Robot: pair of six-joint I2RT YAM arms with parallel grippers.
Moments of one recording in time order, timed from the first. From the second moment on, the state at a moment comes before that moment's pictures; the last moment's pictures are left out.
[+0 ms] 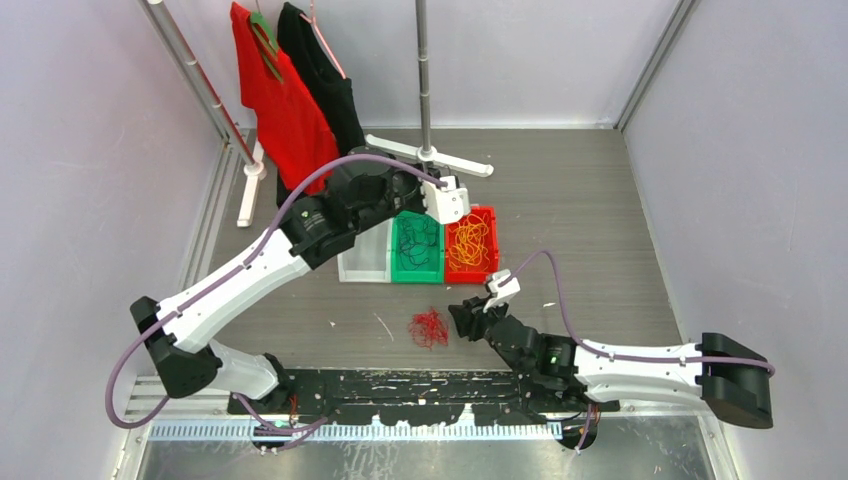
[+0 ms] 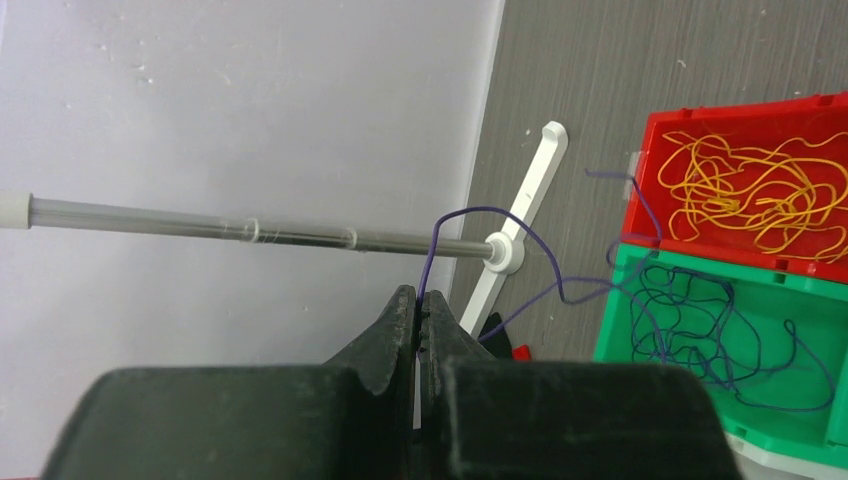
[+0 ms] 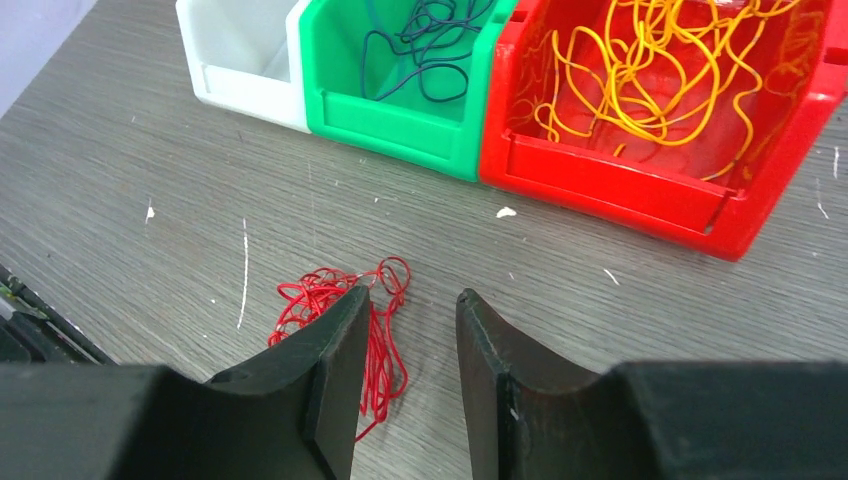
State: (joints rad) left arm -0.91 1.38 1.52 -0.37 -0.06 1.00; right arm 1.26 0.83 0.16 0.35 0.67 0.54
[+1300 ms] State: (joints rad) left arm -0.83 1.61 1.34 -0.51 -0.12 1.01; right arm 1.26 0.61 0.15 0.15 0.72 0.58
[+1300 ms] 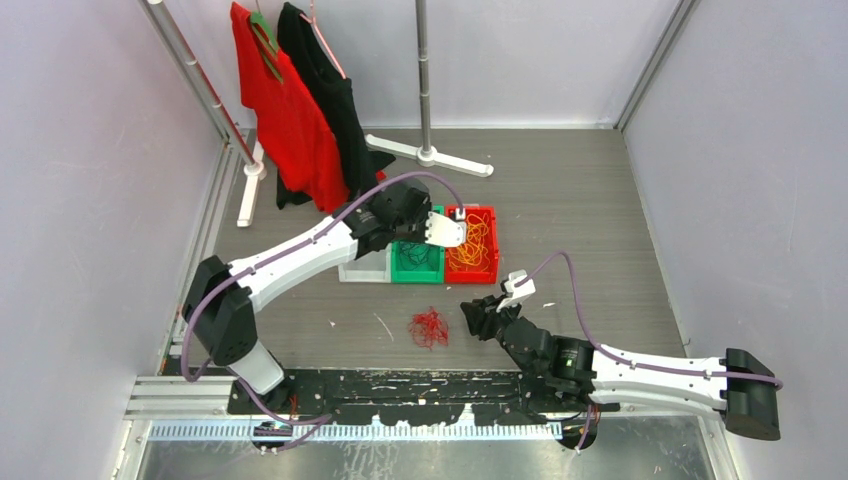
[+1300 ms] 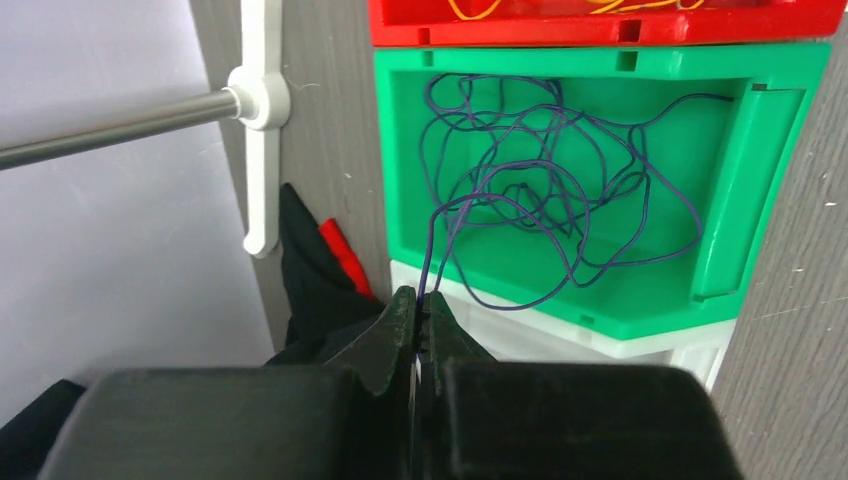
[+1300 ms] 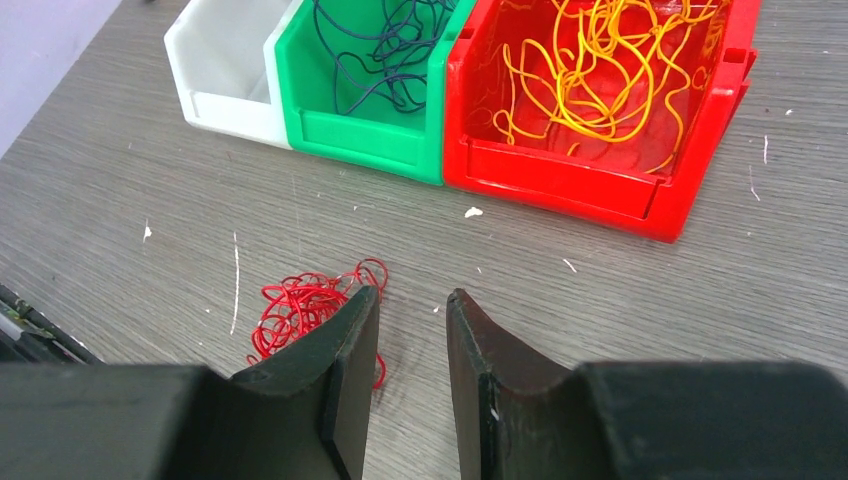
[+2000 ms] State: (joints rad) left arm -0.76 1.83 1.37 -0.45 -0.07 0.80; right arm 1.26 0.55 0.15 0.15 0.73 0.58
